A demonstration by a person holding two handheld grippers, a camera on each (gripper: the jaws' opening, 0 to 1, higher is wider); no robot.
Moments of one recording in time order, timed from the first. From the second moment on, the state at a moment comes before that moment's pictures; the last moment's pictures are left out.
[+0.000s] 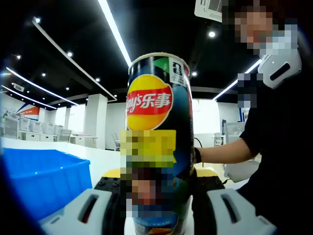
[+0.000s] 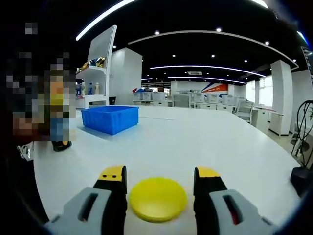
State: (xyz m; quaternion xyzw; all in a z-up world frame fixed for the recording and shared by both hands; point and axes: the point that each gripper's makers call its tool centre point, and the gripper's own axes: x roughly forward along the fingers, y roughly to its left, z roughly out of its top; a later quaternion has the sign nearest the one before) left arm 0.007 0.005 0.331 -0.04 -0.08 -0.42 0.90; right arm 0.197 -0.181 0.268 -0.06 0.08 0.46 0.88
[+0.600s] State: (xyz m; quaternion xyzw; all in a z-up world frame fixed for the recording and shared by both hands) left arm 0.006 0.005 0.332 -0.03 -0.08 -0.42 0.91; right arm 0.188 -0.179 0.280 -0.03 0.06 0.46 0.88
